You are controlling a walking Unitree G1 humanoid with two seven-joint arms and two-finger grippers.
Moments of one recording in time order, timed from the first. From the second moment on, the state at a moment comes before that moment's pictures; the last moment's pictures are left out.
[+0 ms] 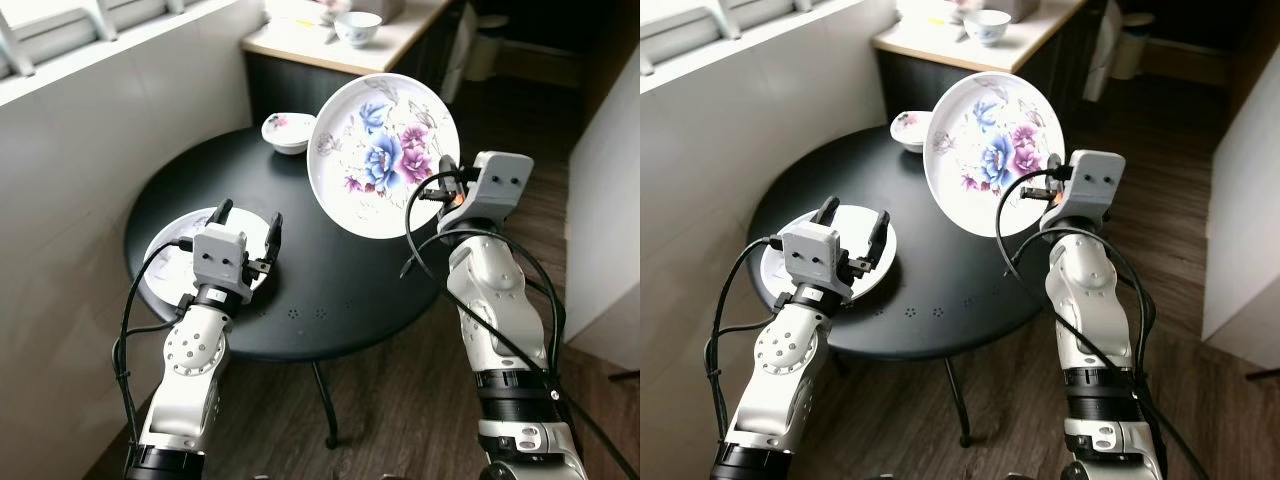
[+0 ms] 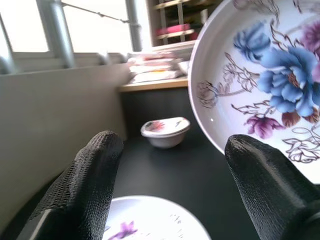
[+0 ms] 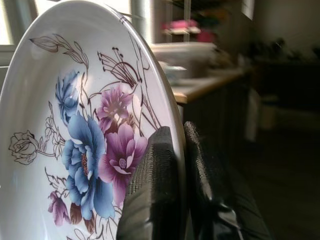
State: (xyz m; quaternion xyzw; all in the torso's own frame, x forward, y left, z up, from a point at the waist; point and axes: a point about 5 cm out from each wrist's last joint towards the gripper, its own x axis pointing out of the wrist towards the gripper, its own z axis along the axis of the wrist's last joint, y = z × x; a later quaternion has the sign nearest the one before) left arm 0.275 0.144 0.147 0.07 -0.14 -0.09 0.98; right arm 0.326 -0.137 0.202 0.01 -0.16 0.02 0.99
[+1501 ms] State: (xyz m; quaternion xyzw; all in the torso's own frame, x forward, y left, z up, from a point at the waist) left arm 0.278 0.143 0.141 0.07 -0.13 -0.08 0.99; right arm 0.320 -0.117 0.198 -0.04 -0.20 0.08 0.98
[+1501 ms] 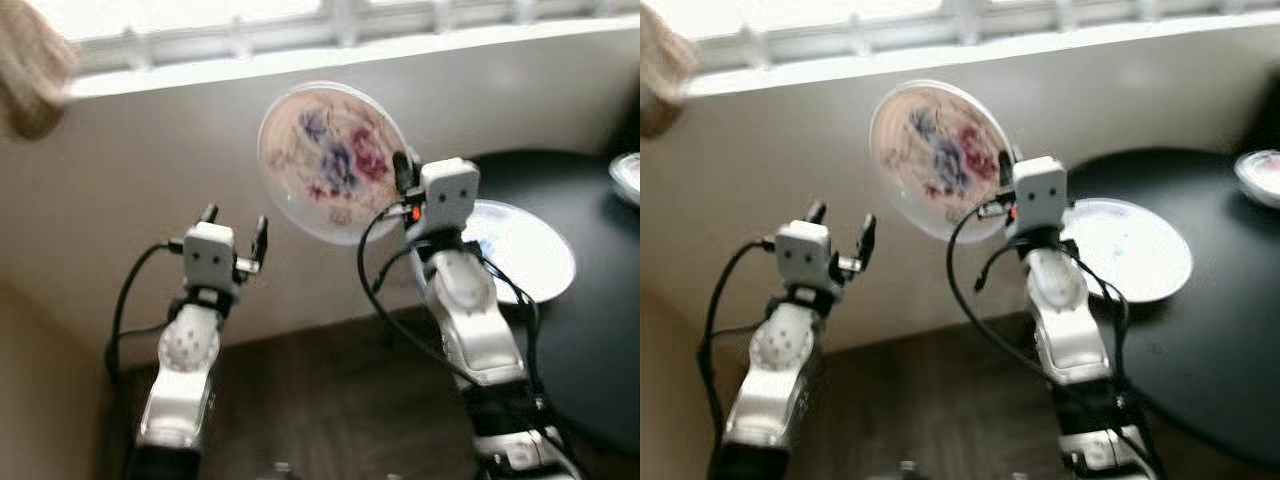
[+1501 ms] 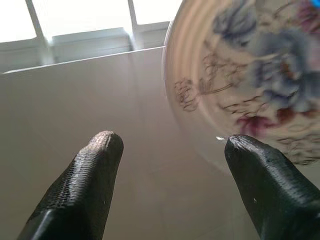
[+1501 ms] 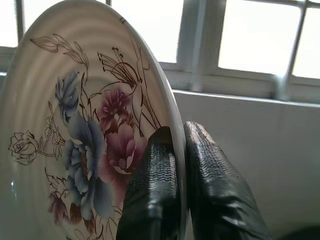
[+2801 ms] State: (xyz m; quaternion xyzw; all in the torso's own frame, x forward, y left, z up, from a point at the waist) left arm 0.278 0.146 0.151 0.07 -0.16 -0.06 0.98; right arm 0.324 -0.124 0.201 -0.04 -0.21 0.06 0.98
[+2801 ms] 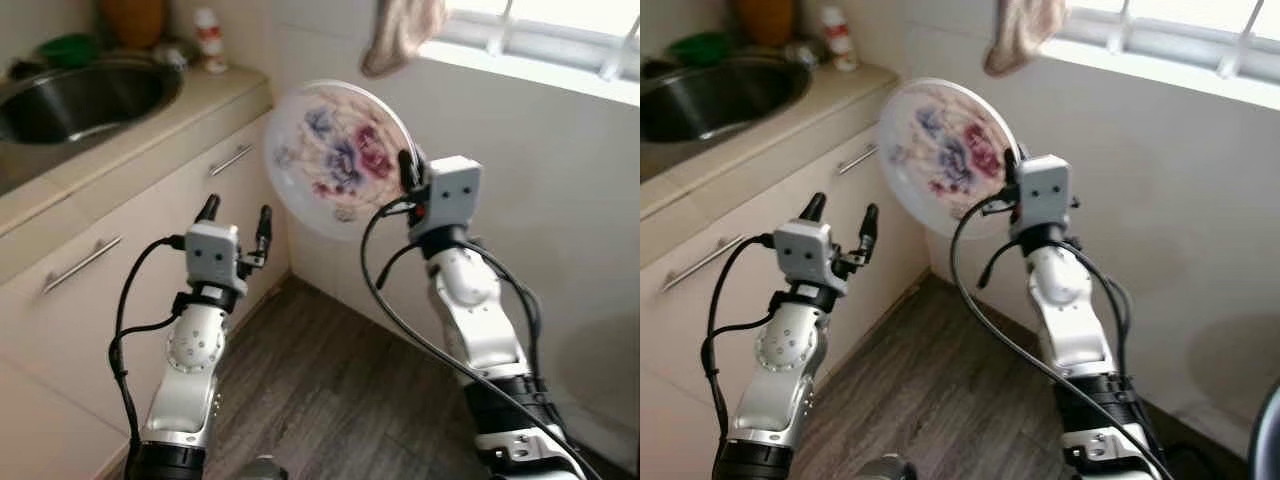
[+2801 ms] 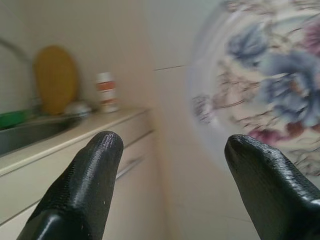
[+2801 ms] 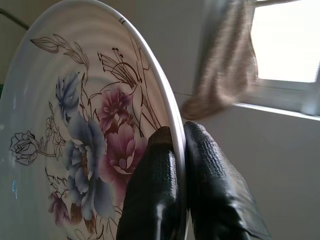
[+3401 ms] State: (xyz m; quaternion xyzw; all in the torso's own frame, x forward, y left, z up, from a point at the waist) left arm 0.278 0.155 0.151 0.08 -0.16 -0.05 0.98; right arm 0.324 -0.106 0.211 -0.04 -0.23 0.09 0.97
